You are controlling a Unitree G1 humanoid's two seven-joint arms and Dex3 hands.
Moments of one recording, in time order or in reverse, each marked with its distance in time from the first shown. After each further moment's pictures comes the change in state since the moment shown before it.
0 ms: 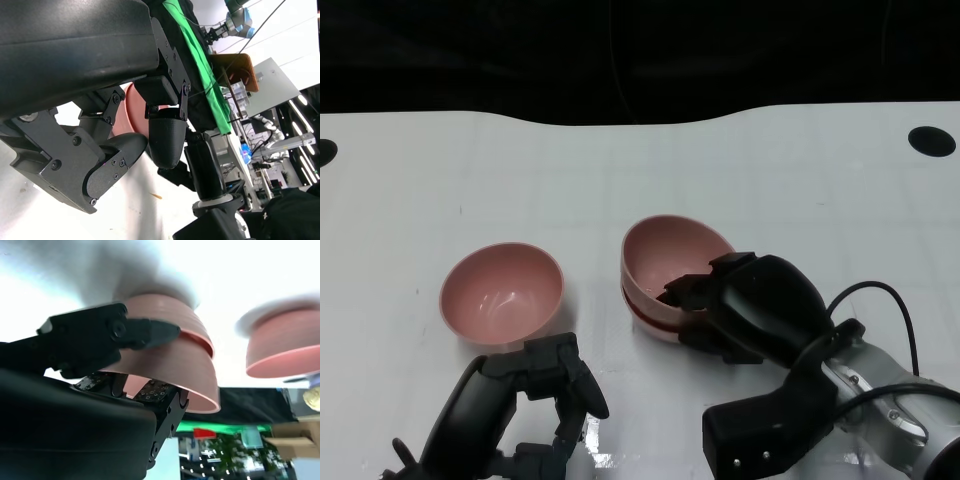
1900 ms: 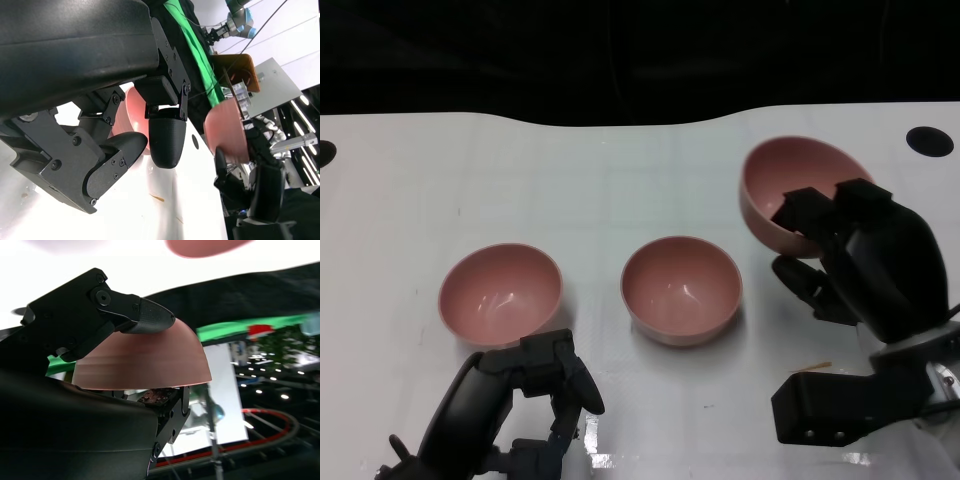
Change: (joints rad) left arm -0.018 0.008 0.005 0.027 -0.005 -0.004 0.000; right arm 0.161 -0.119 -0.223 -0.253 0.044 0.016 -0.287
